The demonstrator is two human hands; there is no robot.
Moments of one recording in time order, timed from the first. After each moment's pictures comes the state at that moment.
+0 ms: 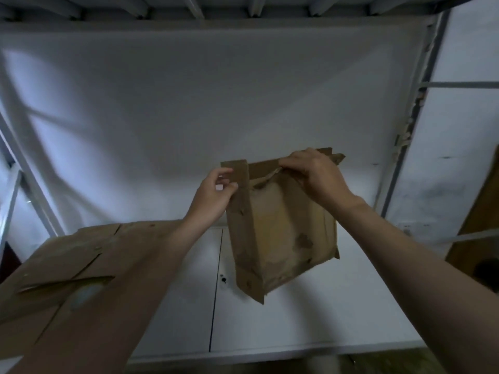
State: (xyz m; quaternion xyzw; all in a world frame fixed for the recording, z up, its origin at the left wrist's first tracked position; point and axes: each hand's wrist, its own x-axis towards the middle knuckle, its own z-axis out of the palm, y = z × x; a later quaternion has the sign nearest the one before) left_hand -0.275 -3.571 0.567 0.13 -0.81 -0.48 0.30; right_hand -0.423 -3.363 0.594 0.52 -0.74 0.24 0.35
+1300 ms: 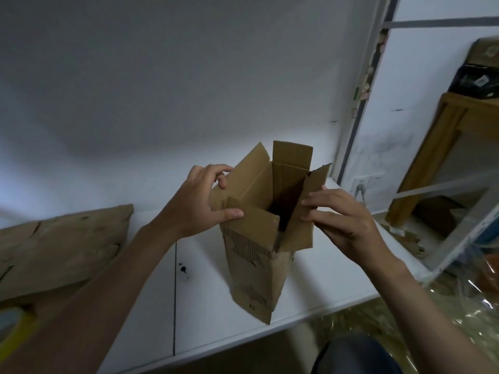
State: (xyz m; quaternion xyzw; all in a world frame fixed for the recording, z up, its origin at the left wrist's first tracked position) left_hand -0.337 -3.562 0.508 -0.10 -0.94 -0.27 0.19; right_hand -0.412 -3.242 0.469 0.54 -0.71 0.29 0.35
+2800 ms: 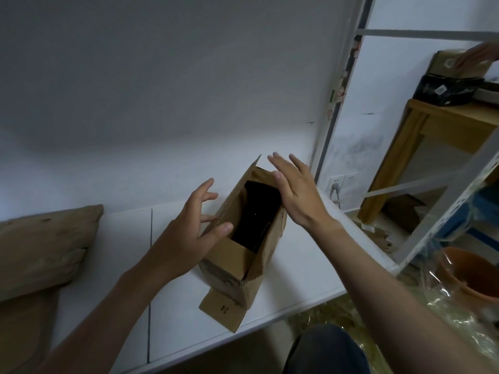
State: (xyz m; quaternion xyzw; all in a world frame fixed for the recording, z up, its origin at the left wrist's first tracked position) left_hand -0.306 -3.519 0.472 -0.04 -0.89 -0.43 0.12; right_hand -0.449 -3.293 0.484 0.28 -0.87 0.36 0.16
